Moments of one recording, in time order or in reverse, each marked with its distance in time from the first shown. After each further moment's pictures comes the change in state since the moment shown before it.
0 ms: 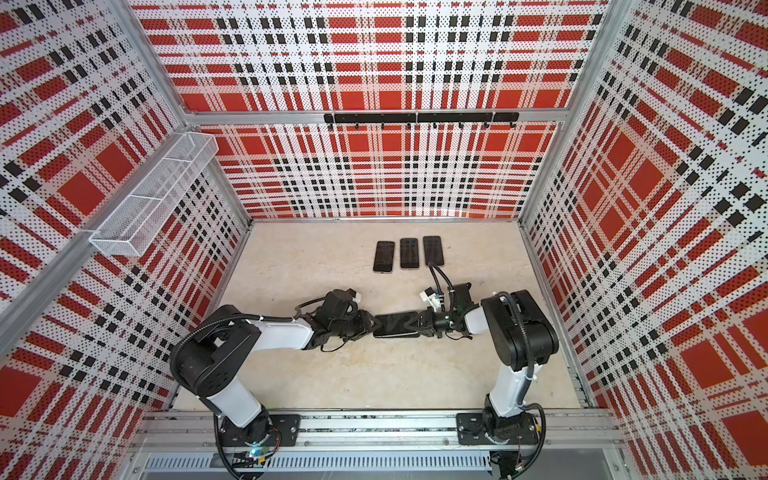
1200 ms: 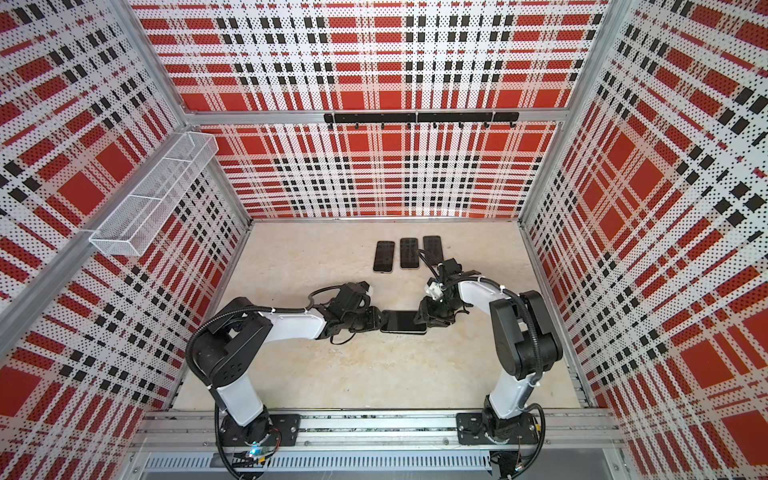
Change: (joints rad) left arm -0.037 0.094 0.164 -0.140 -0.094 0.242; right arm 0.046 -0.082 0.432 -0.984 0.570 -0.316
